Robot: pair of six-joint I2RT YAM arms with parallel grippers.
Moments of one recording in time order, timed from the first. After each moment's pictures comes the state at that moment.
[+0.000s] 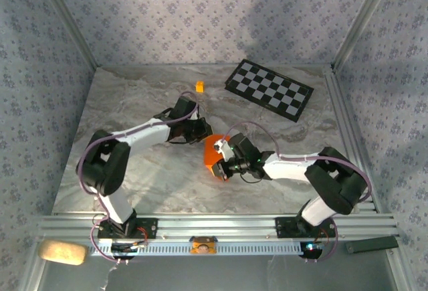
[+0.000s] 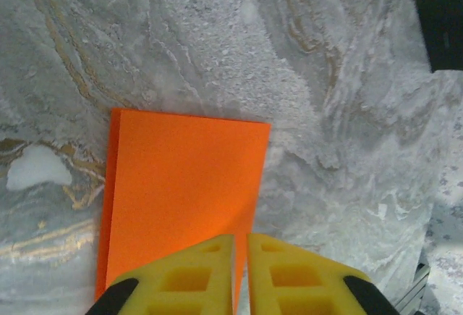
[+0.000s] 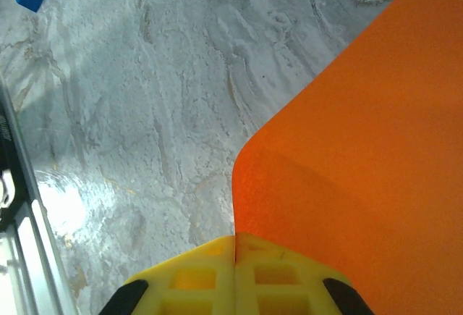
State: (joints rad) left arm -0.59 1.74 1.09 -0.27 0.38 -0.92; right arm 0.82 1.55 0.63 0.14 -0.43 0.37
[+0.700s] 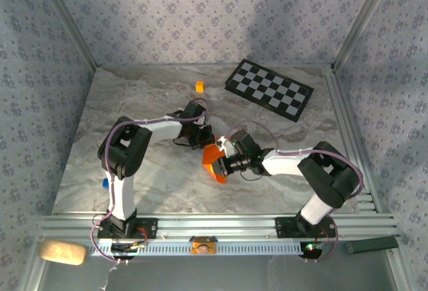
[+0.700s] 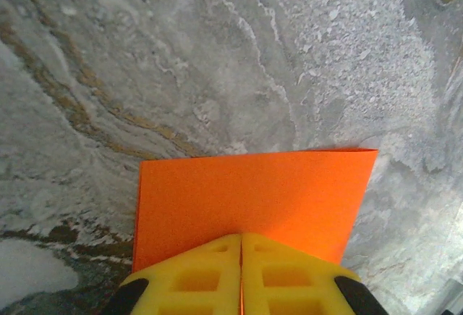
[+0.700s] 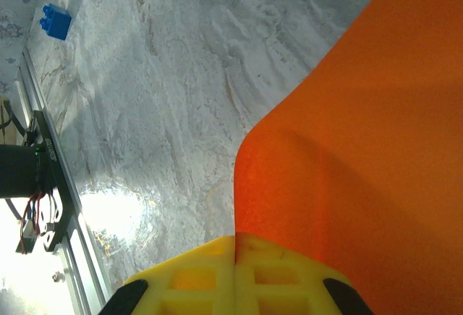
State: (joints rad) left arm -0.59 1.95 1.17 -0.31 0.43 -0.79; right arm 0.75 1.61 0.64 0.19 -0.56 0.49
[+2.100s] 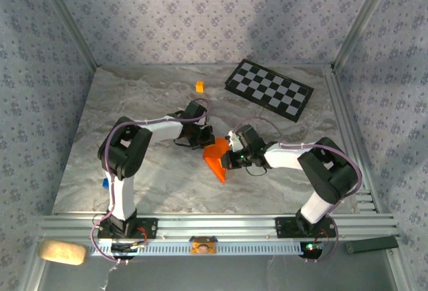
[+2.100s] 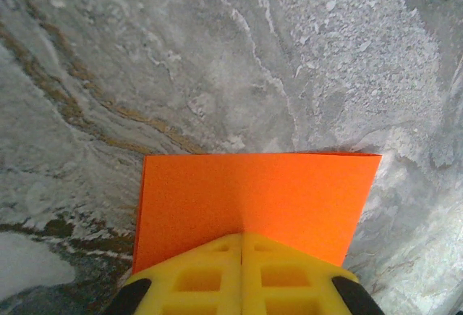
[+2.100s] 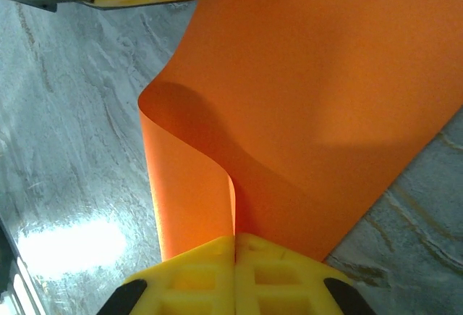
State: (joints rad) left arm -0.60 1.95 1.17 -0.32 0.41 -0.78; right arm 0.66 1.64 0.69 0.03 -0.47 0.48
